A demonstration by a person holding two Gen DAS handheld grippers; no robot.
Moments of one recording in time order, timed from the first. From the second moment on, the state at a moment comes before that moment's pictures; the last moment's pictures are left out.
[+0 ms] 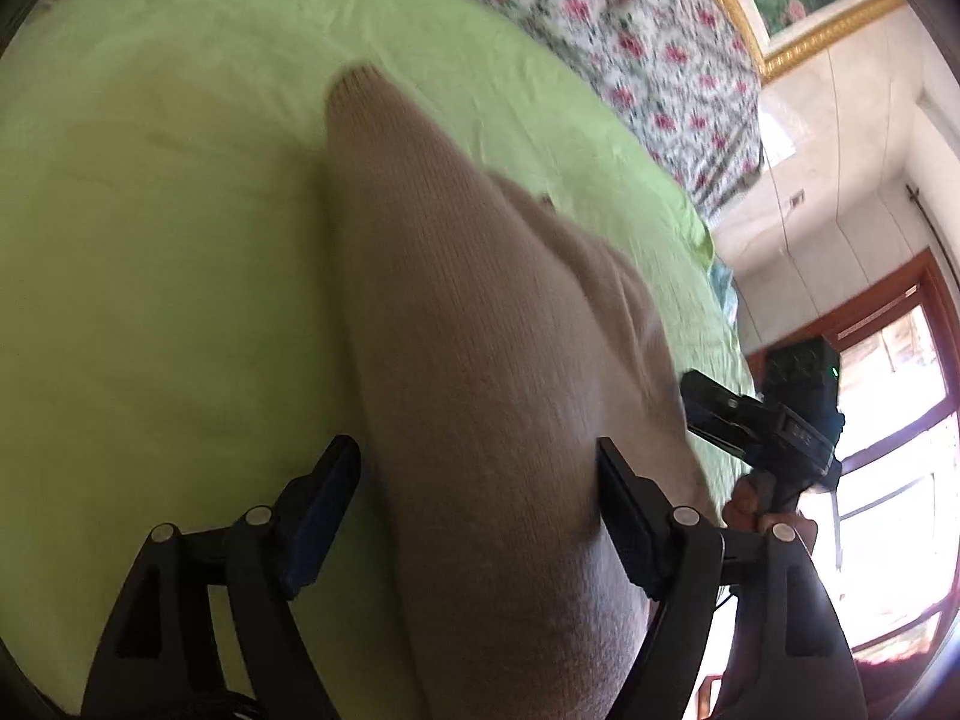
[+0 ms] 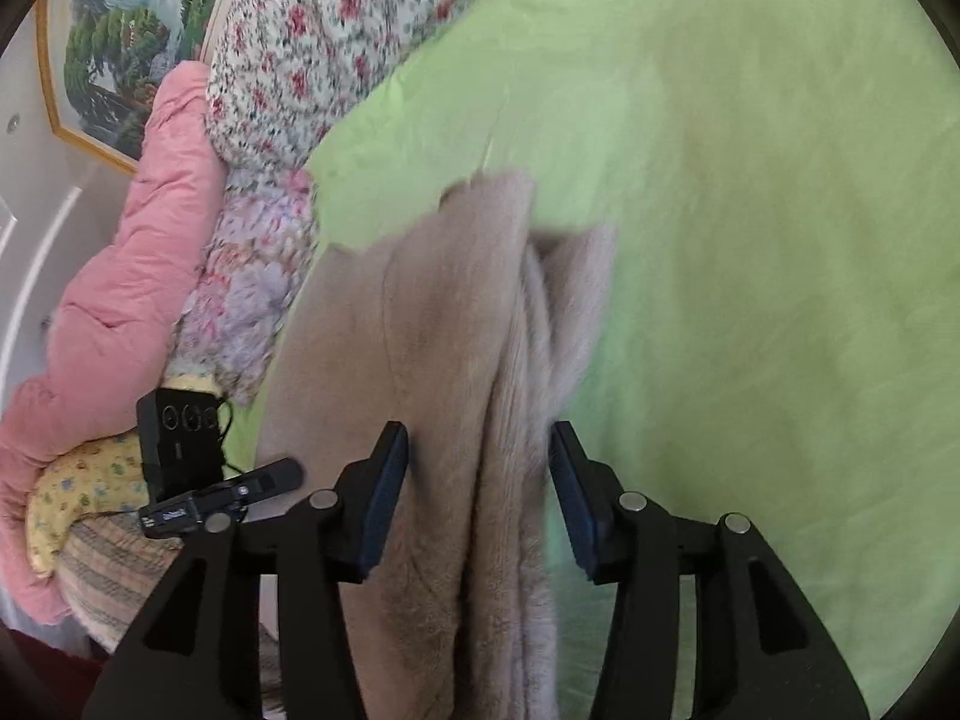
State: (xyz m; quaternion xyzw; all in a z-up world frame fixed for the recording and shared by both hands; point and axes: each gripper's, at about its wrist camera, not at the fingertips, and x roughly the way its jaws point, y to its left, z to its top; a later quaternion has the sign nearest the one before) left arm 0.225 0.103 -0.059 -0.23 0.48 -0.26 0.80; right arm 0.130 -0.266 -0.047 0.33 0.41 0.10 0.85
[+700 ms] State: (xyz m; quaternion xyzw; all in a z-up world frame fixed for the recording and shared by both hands) left arm 0.306 0.076 -0.057 -0.14 0.49 -0.16 0.85; right arm 0.158 -0.291 -0.060 0.34 0.39 0.05 0.86
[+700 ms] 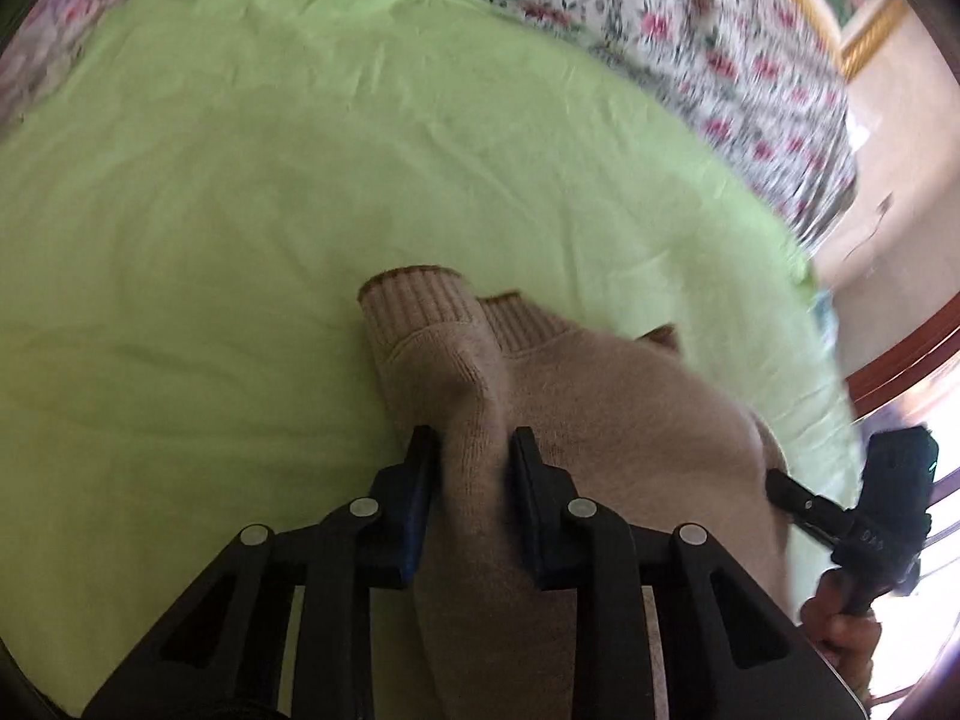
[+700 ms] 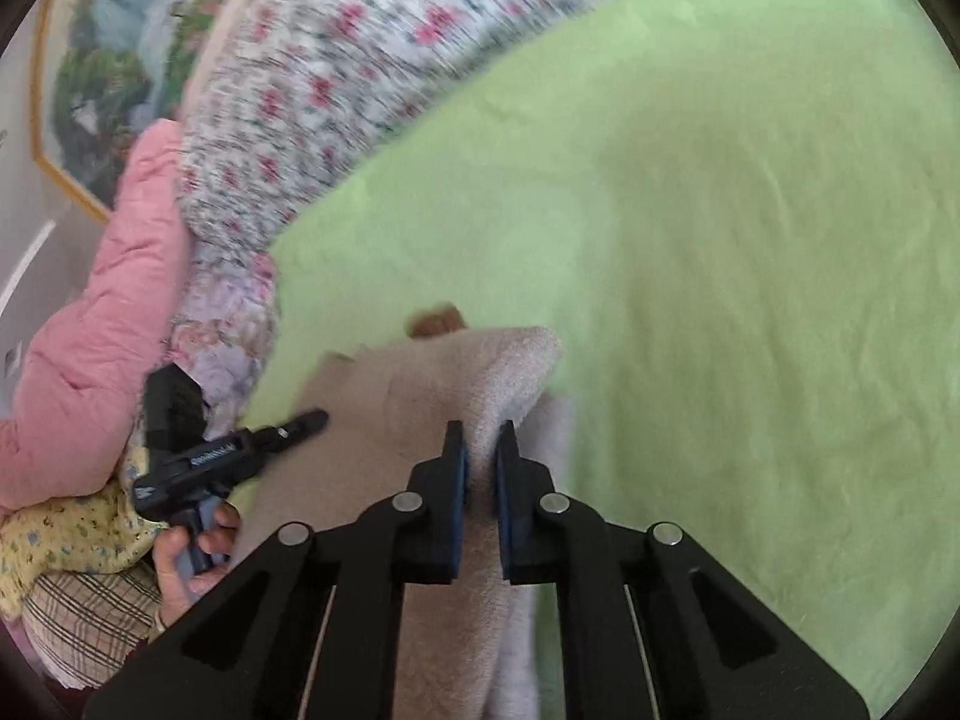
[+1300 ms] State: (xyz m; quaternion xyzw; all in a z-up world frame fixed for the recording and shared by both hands) left arm 0.052 0.092 -0.028 -0.05 0.43 -0.17 0.89; right arm 0.019 -0.237 -0.034 0.32 0.36 0.03 0.88
